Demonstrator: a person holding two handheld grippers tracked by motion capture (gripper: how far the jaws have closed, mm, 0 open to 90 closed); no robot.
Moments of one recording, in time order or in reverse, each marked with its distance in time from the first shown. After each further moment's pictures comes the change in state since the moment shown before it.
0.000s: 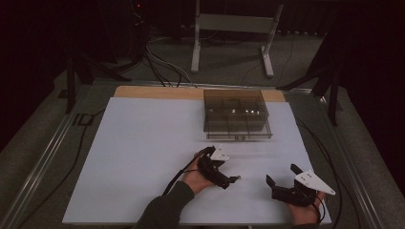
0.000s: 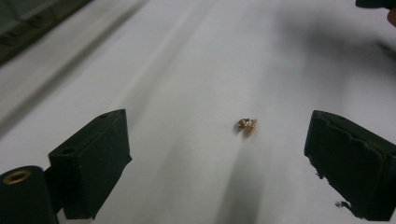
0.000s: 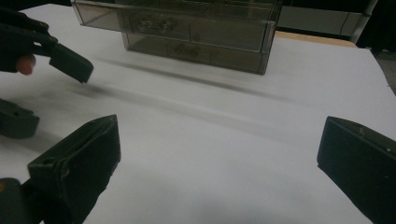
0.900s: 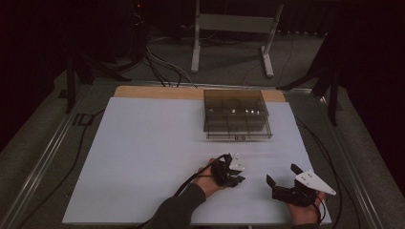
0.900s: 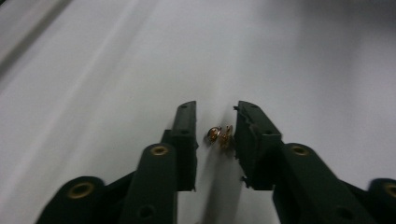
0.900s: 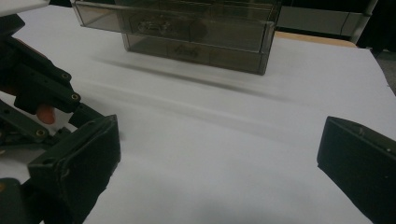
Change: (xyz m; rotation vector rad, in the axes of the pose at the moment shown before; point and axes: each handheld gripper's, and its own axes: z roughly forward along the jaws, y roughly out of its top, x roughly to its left) left arm -0.022 0.008 0.034 0.119 0.007 0.134; right arm -0.001 0.000 0.000 -0.003 0.002 0.004
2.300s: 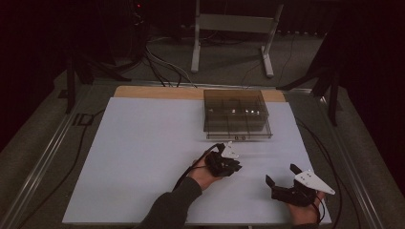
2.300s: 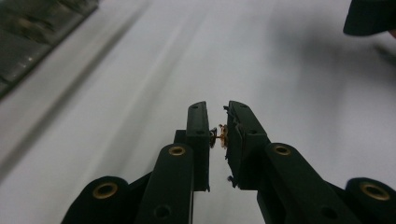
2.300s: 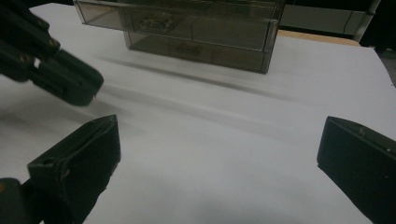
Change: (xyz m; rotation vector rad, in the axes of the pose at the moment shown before) left arm 0.020 0.014 -0.037 -0.084 0.012 -0.079; right arm 0.001 0.000 0.001 0.005 0.005 -0.005
